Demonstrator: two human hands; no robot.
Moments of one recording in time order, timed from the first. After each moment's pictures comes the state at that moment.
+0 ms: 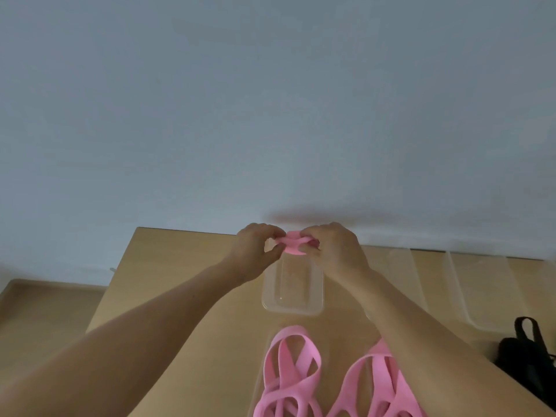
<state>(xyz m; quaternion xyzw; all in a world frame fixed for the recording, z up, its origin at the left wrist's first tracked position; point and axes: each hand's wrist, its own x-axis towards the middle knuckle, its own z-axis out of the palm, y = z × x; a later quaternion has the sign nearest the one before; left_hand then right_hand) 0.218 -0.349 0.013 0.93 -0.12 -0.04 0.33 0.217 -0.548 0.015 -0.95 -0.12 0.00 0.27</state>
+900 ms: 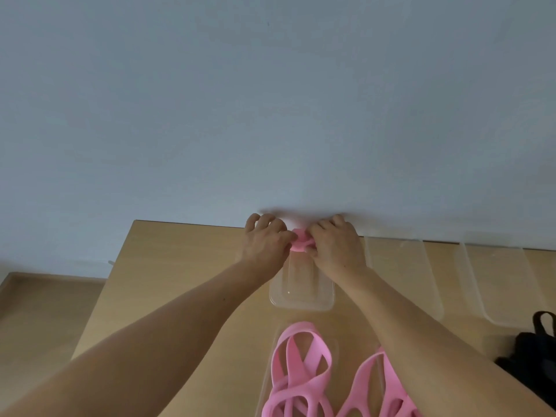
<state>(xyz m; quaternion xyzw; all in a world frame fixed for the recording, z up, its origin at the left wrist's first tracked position) 0.222 -0.365 -0.015 0.98 -0.19 0.03 0.07 0.221 -0.533 -0.018 -0.99 -0.13 -0.05 0.09</state>
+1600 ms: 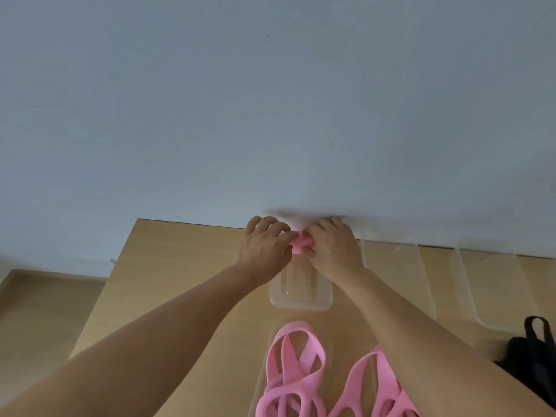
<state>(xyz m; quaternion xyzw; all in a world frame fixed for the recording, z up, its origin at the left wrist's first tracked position) 0.210 -0.366 0.000 0.95 -0.23 0.14 0.14 0.224 -0.537 -0.017 -0.98 -0.13 -0.02 0.15</state>
